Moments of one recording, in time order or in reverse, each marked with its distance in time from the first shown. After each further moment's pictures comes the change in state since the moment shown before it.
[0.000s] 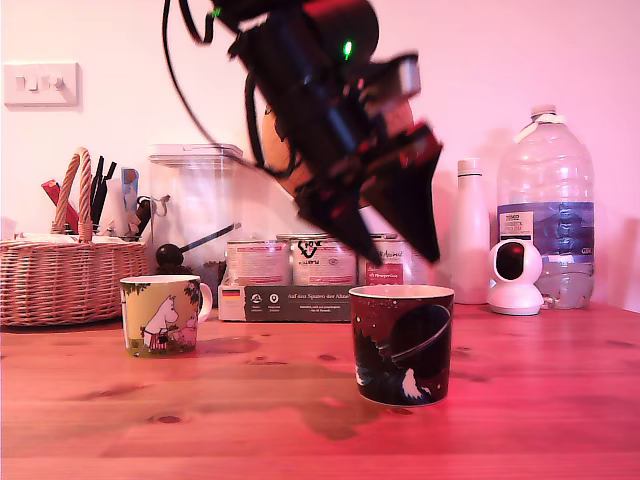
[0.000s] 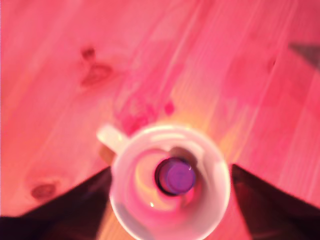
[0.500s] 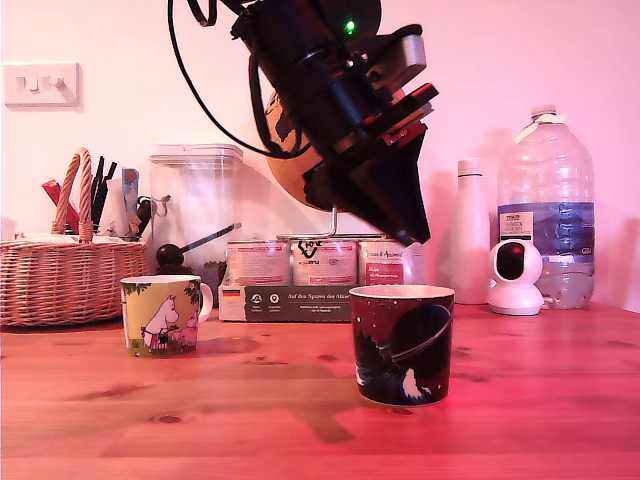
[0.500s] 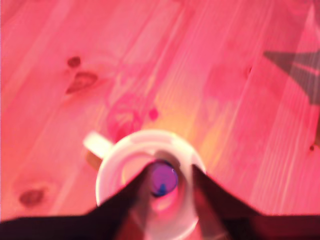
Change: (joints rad) arm 0.000 -0.003 0.024 -0.021 0.054 0.005
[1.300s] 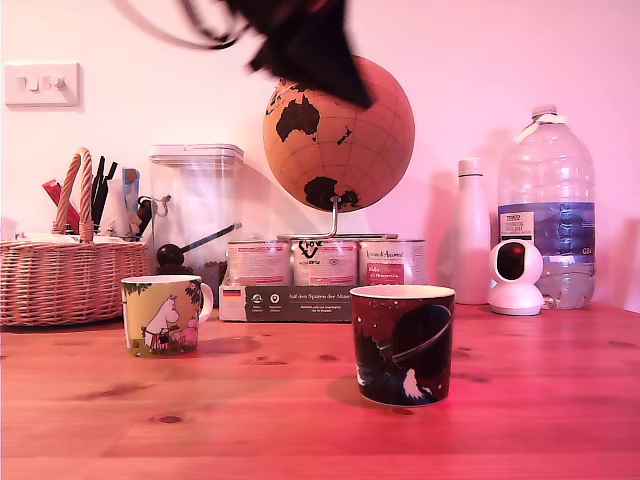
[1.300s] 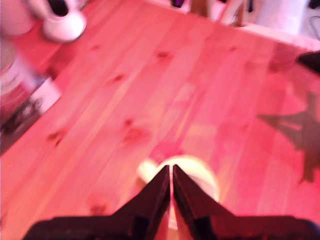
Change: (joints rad) arm 0.122 -0.316 -0.179 0.132 0.071 0.016
